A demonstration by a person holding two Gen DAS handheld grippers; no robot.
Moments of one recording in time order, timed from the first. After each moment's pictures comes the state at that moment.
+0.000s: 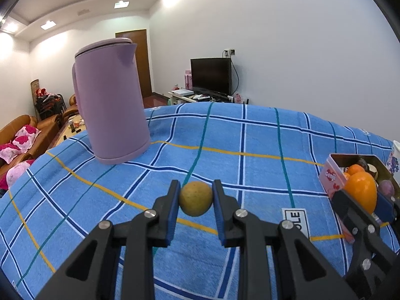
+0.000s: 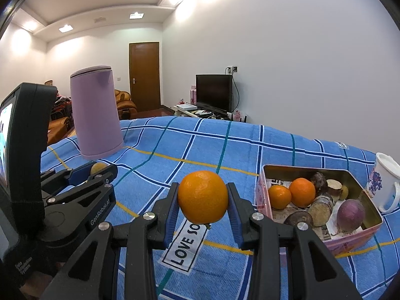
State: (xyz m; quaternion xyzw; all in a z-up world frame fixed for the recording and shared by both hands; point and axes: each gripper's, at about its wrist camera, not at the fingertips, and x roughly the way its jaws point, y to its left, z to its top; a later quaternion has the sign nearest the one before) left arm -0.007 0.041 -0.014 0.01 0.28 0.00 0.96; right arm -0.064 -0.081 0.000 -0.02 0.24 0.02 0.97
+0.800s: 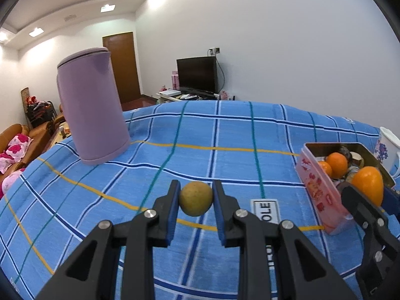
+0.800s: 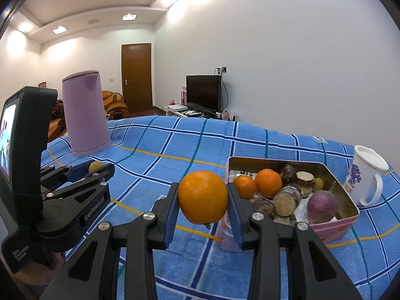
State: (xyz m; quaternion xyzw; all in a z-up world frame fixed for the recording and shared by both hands) left arm -0.022 0.003 -0.013 0.03 0.28 -0.04 0.96; right arm -0.092 -0.118 0.003 -0.02 0.24 0.00 0.97
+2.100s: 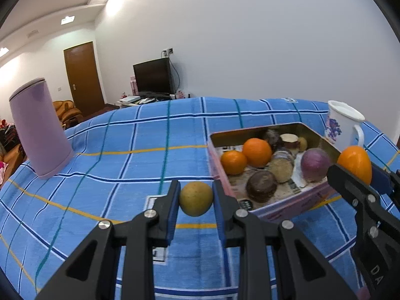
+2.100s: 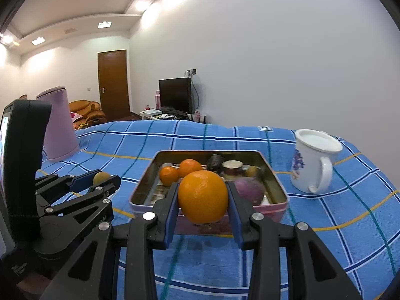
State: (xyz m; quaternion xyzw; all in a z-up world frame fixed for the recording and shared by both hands) left arm -0.059 -0.109 -0.008 0.07 0.28 -0.14 0.95; right arm -0.133 -0.208 0.010 0.01 0.23 -0.07 0.97
